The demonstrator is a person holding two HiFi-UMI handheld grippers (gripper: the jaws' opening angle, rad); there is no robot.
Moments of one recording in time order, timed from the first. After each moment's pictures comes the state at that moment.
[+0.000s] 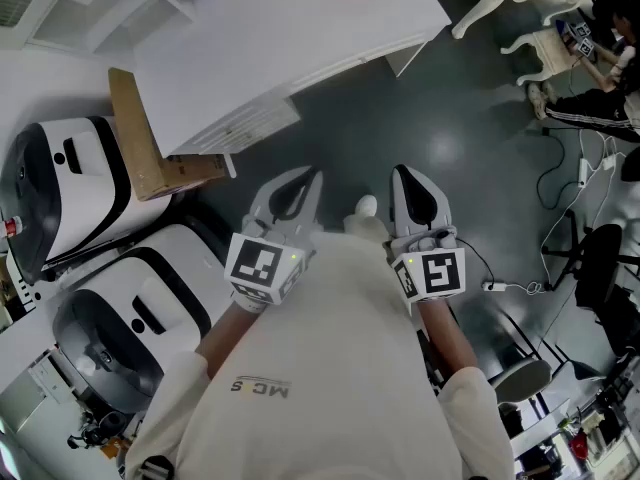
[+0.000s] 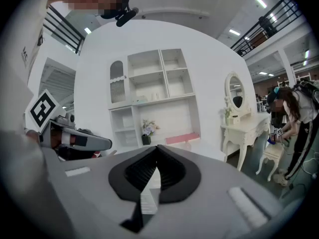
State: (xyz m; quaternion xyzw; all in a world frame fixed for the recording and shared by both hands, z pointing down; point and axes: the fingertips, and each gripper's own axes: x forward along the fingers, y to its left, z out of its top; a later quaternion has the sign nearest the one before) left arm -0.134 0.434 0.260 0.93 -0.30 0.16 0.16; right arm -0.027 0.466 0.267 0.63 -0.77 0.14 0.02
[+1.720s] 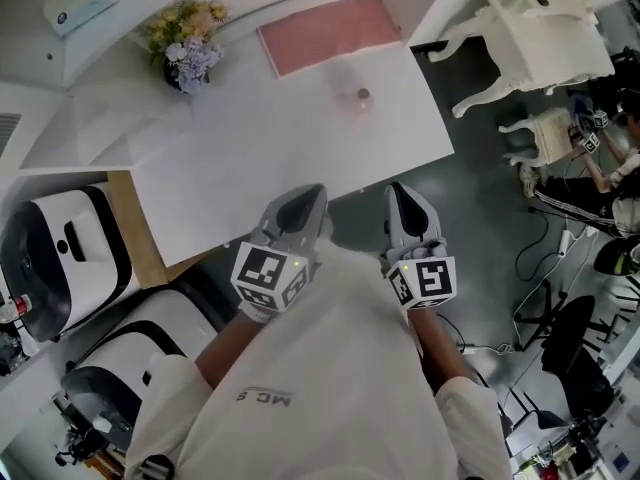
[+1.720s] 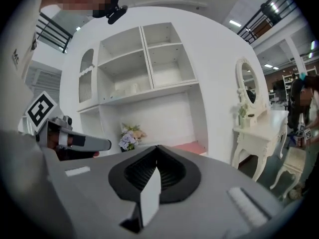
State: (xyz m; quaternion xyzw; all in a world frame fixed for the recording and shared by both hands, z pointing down) left arm -0.033 0.058 0.273 0.91 -0.33 0.12 0.23; right arm 0.074 0.080 0.282 0.61 -0.78 0.17 0.03
